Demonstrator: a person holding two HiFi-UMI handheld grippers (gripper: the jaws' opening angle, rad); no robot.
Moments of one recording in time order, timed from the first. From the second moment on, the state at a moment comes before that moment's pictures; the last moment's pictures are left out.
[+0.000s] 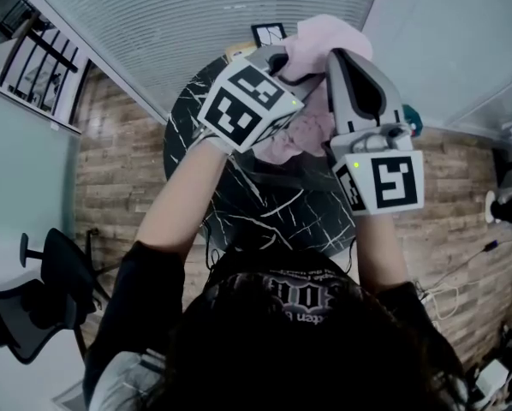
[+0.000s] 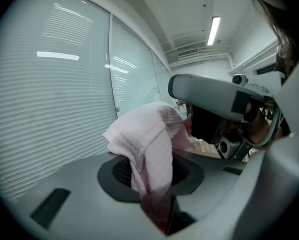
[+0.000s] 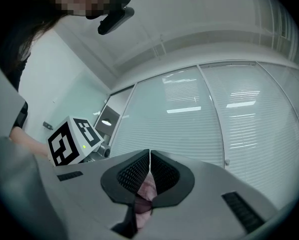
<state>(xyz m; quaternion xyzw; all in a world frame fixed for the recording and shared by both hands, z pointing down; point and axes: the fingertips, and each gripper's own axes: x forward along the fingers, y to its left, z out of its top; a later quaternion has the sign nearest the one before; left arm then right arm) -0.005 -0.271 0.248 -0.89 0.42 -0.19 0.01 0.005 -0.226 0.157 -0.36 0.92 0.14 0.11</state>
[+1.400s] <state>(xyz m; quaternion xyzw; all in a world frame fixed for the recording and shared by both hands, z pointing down) -0.166 -0.189 0.120 -0.78 0.59 -0.16 0.10 -0.145 -0.155 0.068 -0.20 0.94 0.17 0.20</state>
